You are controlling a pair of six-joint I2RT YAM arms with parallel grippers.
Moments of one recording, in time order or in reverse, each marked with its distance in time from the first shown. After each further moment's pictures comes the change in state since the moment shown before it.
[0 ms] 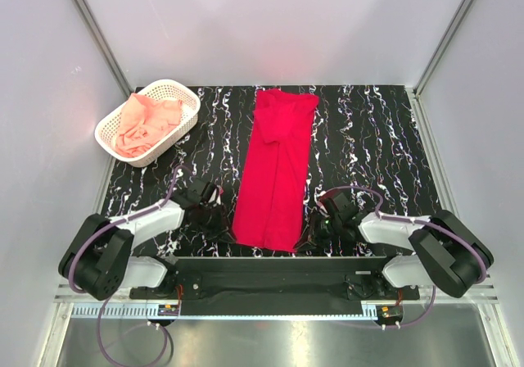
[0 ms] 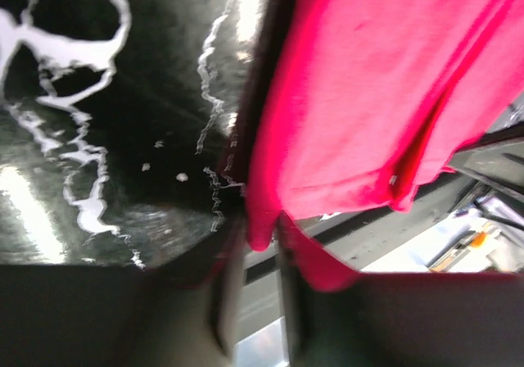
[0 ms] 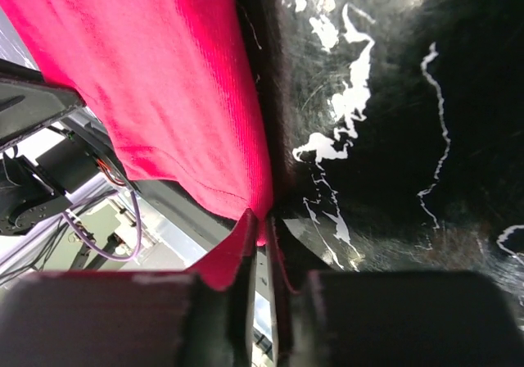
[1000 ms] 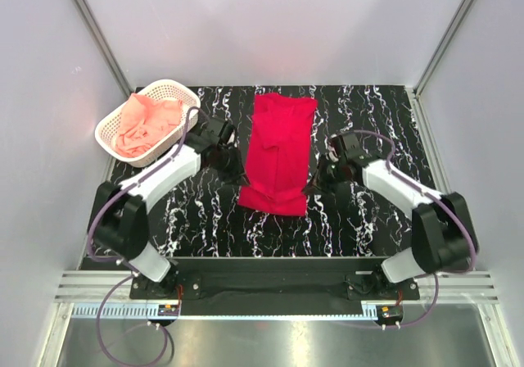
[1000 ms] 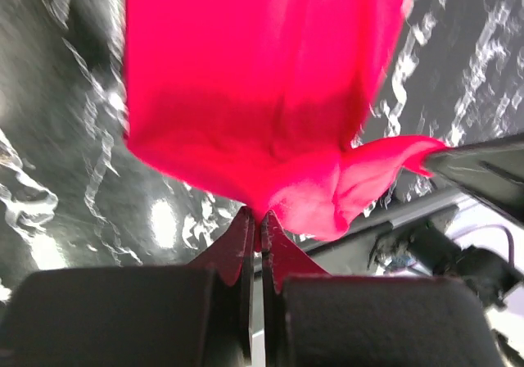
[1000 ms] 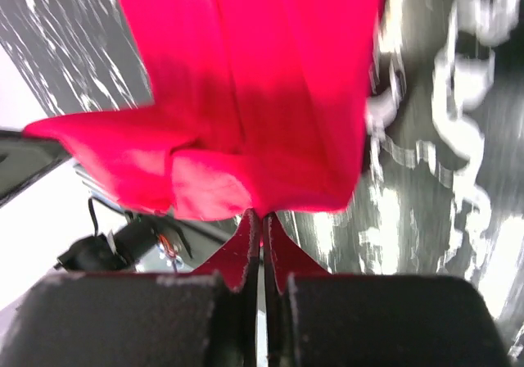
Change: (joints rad) left arm -0.001 0.257 0.681 -0.299 -0.152 0.034; right arm -0.274 0.113 0.547 -0.461 0.065 -0.277
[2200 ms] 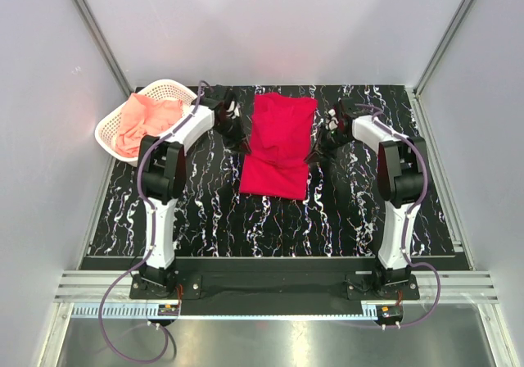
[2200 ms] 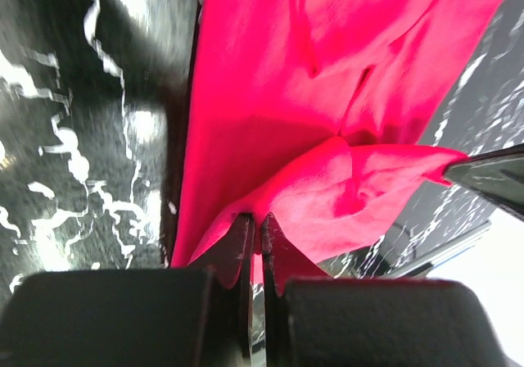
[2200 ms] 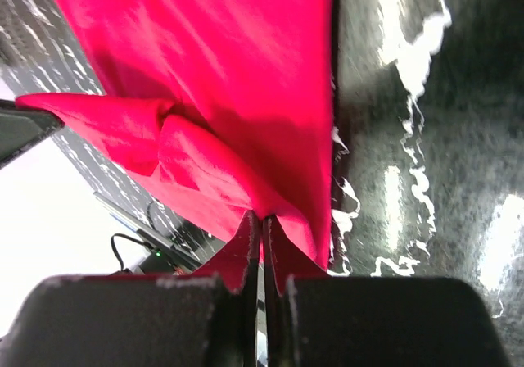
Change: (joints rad) left arm 0.185 0.632 0.640 -0.143 0.124 0.161; right arm -0.190 0.637 0.622 -0.195 -0.134 -0.225
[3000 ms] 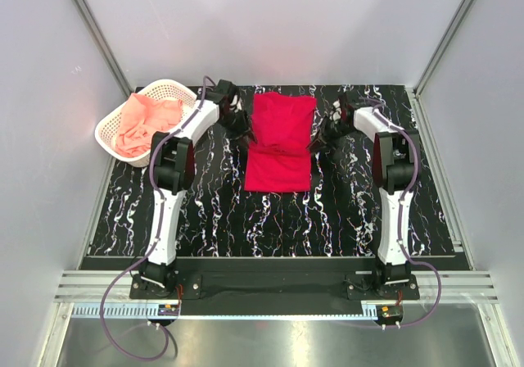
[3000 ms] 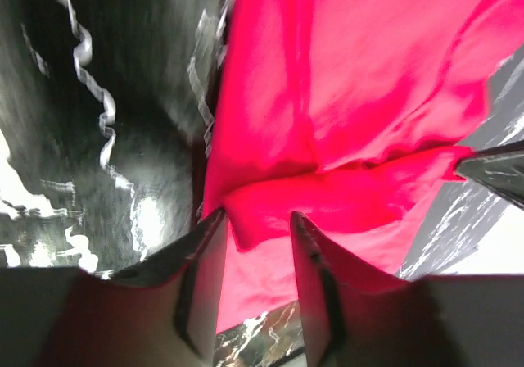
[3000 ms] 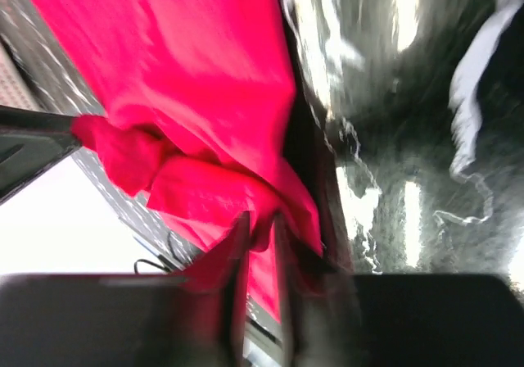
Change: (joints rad) left arm 0.020 0.202 0.254 -0.045 0.003 -0.014; right arm -0.056 0.207 0.246 -0.034 -0.039 -0.006
